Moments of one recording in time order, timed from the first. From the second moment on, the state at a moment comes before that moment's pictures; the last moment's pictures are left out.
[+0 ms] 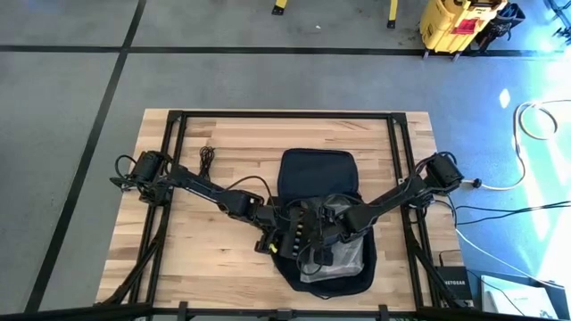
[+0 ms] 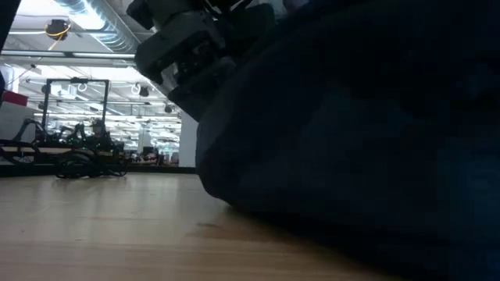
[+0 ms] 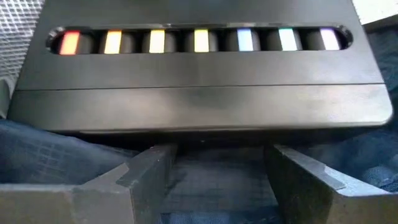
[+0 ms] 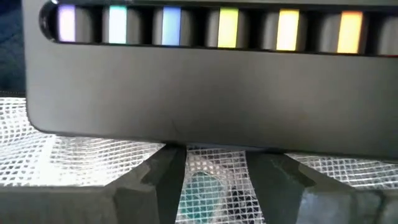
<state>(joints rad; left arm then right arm) -0.24 1.89 1.22 -0.29 -0.04 0.01 0.43 1.78 1.02 -0.37 0.15 0.56</state>
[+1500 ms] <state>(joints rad) -0.24 1.89 1.34 -0.43 -0.04 -0.05 0.43 1.78 1.13 -0.55 0.12 0.60</state>
